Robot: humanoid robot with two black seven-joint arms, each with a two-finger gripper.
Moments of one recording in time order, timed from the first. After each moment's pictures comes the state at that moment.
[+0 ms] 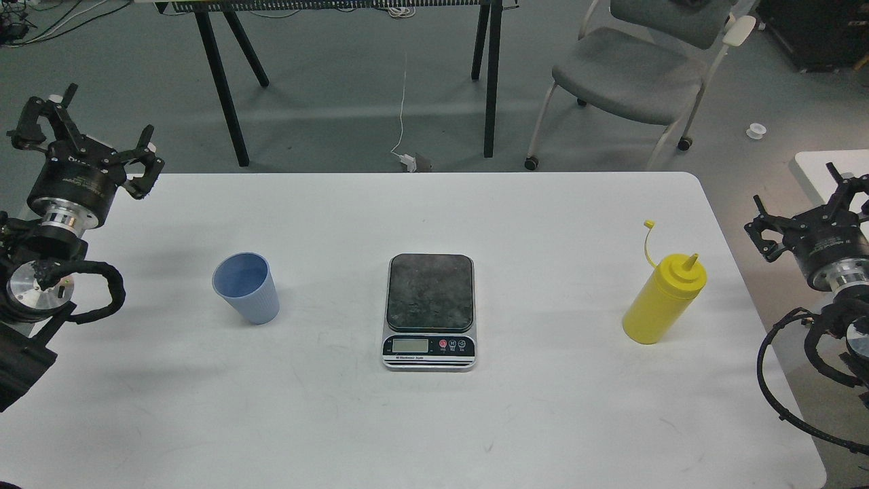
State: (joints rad) left arm -0.60 0.53 -0.87 -0.70 -0.15 -0.47 -0.37; right arm 0.51 -0.57 0.78 0.62 0.38 0.49 0.26
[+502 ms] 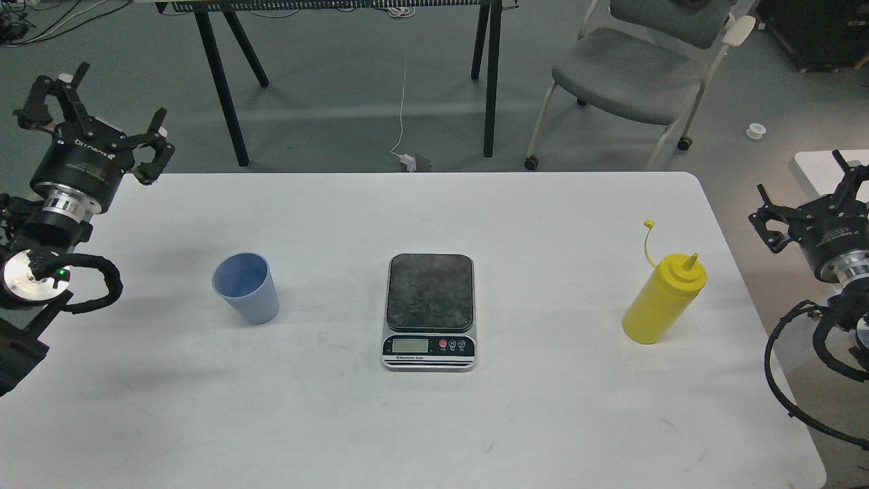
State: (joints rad) left arm -0.60 0.62 -0.86 -0.85 -0.07 -0.49 -0.35; right arm 0.51 -0.60 0.78 0.66 0.38 0.49 0.27
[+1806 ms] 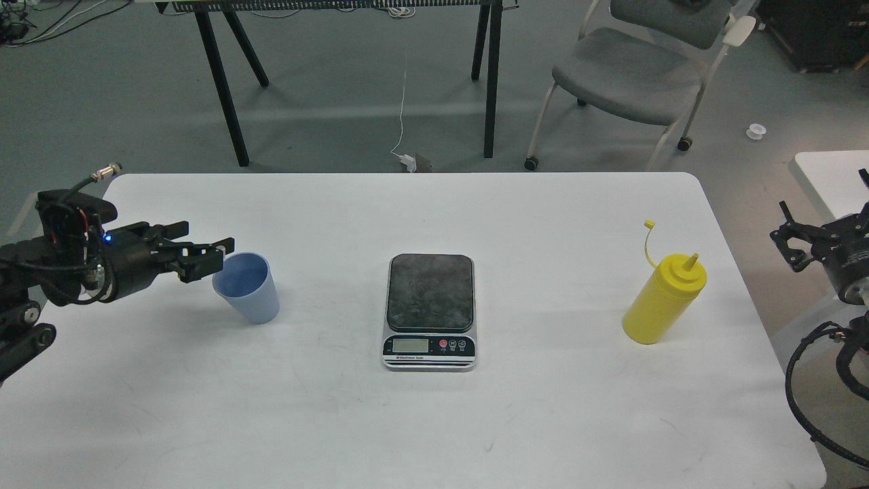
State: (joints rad) left arm -0.59 0.82 -0.51 -1.06 1.87 -0.05 -0.35; right arm 0.39 -0.65 0.86 0.74 0.39 0.49 0.27
